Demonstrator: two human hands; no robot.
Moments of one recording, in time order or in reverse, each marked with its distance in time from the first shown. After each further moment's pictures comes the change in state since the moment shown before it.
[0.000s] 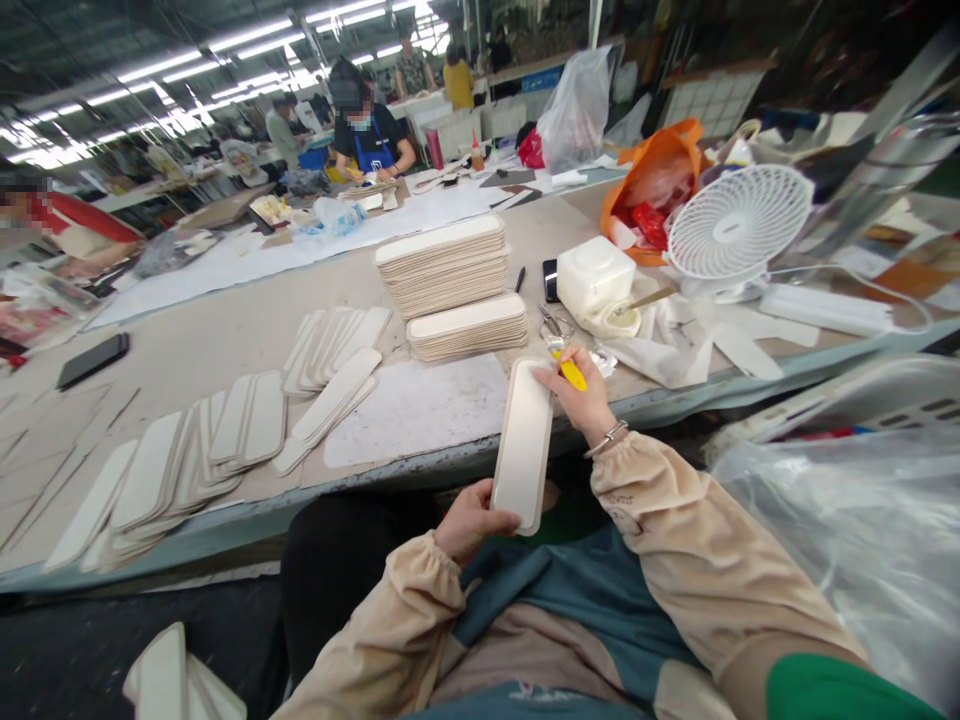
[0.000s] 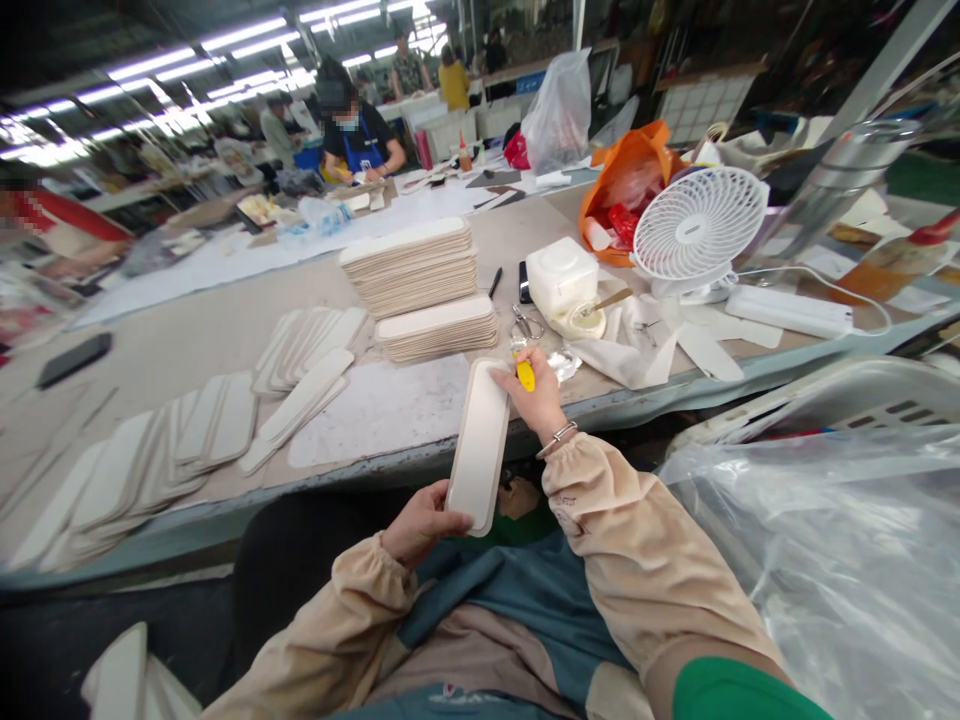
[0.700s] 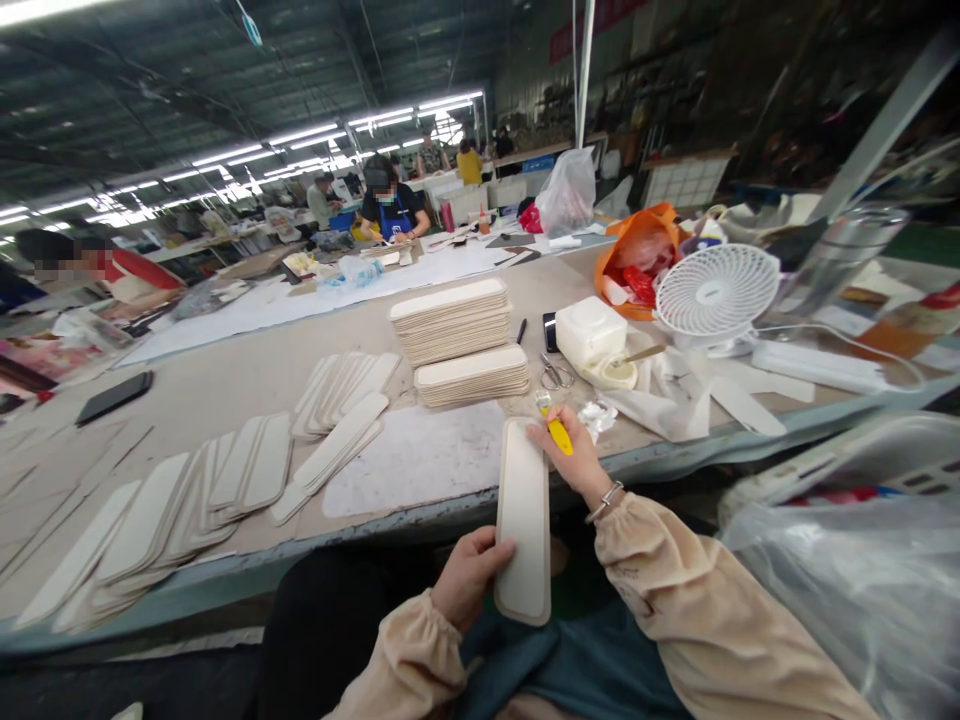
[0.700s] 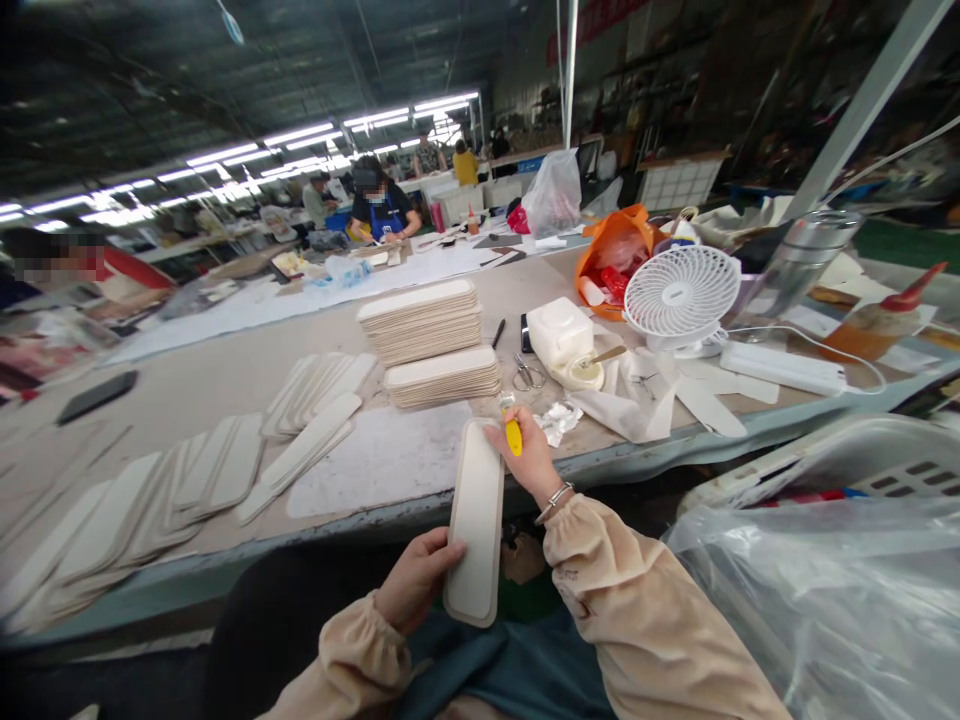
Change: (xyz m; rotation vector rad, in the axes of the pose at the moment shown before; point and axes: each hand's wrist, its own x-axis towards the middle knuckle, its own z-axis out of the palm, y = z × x) left_hand 0.001 0.010 0.009 -0.156 0.046 0.094; right_hand -0.010 -0.007 0.009 -0.075 -0.113 -0.078
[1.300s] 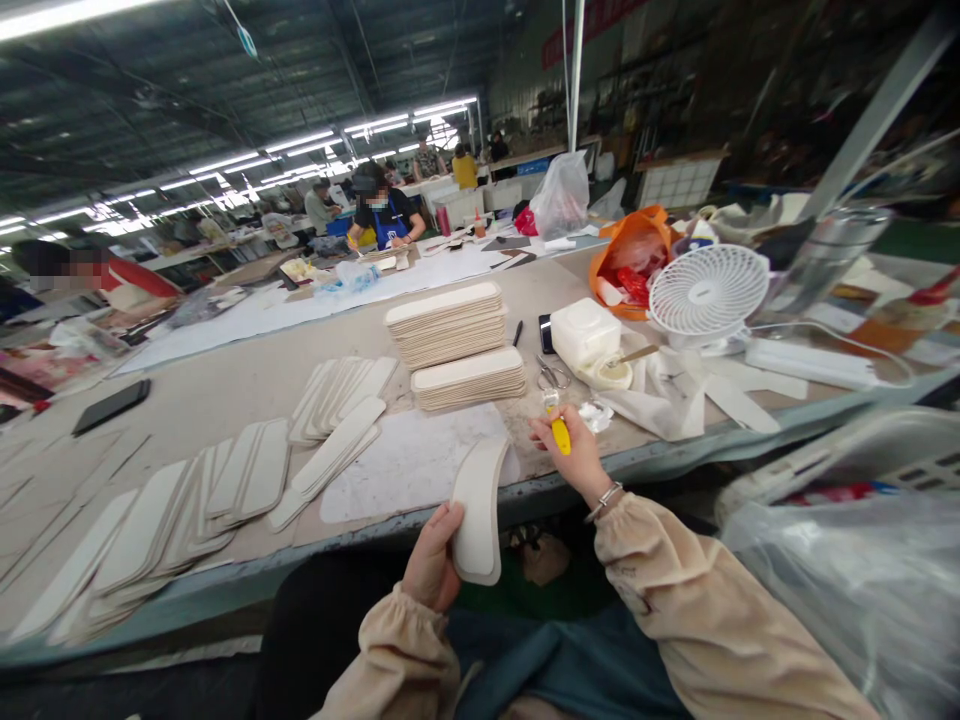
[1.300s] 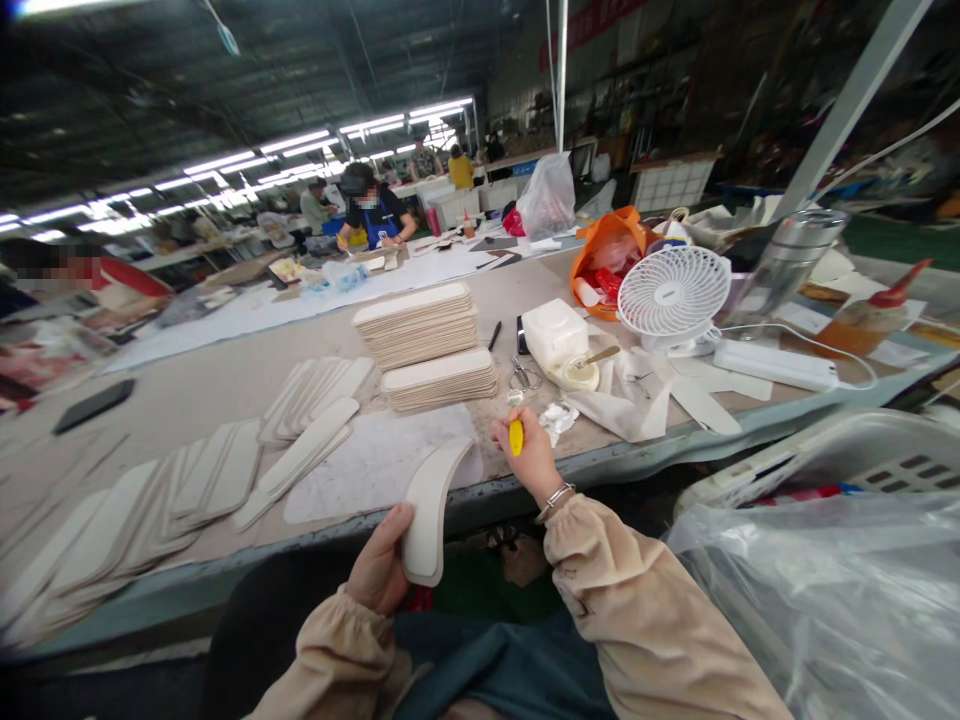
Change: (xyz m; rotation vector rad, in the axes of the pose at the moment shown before) left_hand -0.003 0.035 -0.008 -0.298 0.214 0.194; right_hand 0.001 0.003 -0.001 0.153 0.034 0.124
